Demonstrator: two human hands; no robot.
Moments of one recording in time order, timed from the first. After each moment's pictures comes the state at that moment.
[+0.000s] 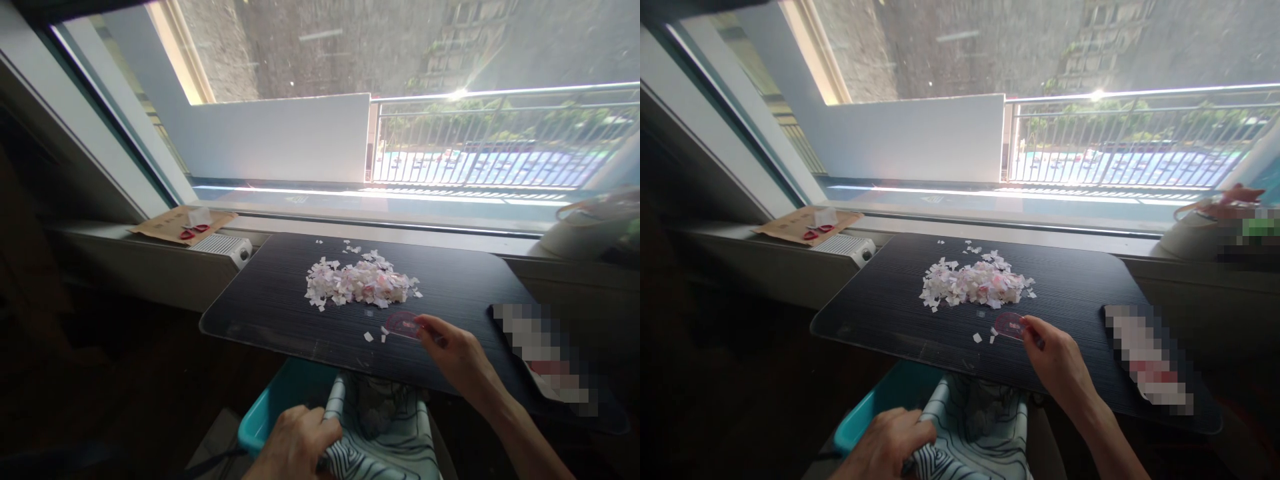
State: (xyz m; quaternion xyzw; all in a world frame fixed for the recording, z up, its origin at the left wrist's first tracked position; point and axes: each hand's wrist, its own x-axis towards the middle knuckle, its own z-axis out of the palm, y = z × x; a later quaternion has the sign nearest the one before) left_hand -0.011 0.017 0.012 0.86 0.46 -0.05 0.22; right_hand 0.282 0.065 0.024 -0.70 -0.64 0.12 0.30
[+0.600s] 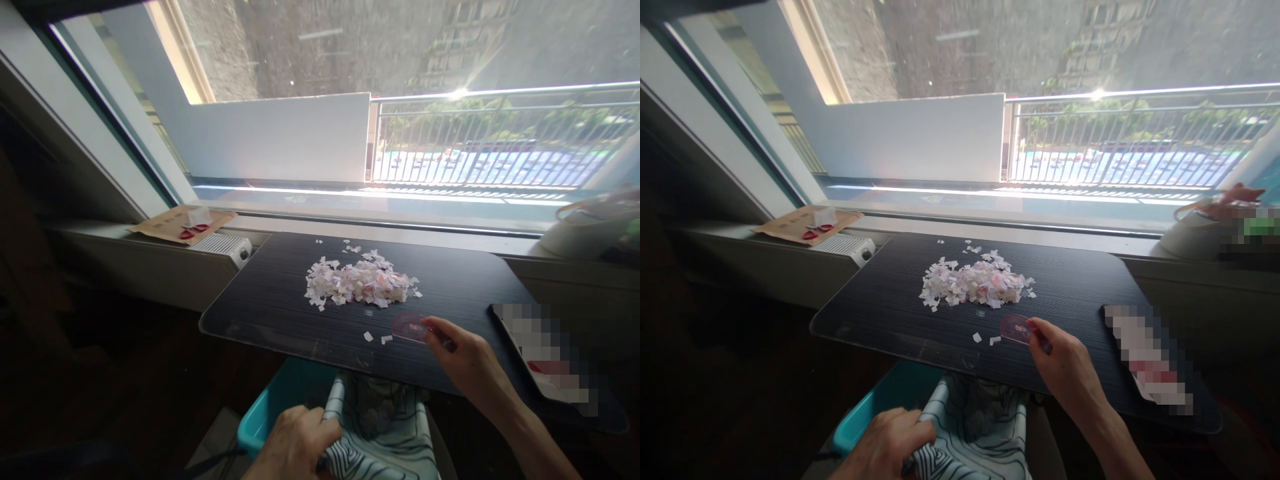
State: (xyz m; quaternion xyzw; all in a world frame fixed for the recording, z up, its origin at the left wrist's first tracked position) left_hand -0.011 0.021 0.013 0.84 0.47 -0.09 0.27; right_hand 0.287 0.059 0.027 -0.72 -0.63 0.11 0.29
